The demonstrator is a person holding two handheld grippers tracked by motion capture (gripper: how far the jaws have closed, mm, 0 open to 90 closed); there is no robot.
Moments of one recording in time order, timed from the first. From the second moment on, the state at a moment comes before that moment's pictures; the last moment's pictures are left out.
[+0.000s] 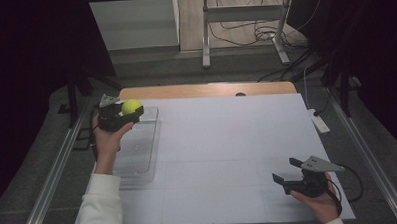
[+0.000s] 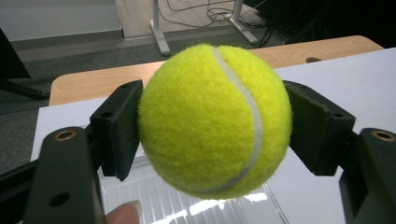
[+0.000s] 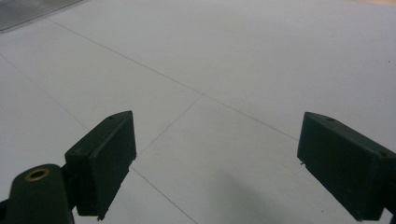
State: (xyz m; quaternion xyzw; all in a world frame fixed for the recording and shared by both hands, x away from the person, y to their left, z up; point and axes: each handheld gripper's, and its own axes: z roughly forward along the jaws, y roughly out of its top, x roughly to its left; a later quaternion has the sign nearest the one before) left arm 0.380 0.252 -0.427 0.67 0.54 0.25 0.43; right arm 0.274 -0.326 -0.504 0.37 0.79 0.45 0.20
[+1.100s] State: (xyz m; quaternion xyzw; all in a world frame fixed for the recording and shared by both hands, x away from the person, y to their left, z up) left arm 0.412 0.275 -0.447 0.68 0.59 0.23 0.37; right arm 0.275 -0.326 -0.505 0.37 0.78 0.46 0.19
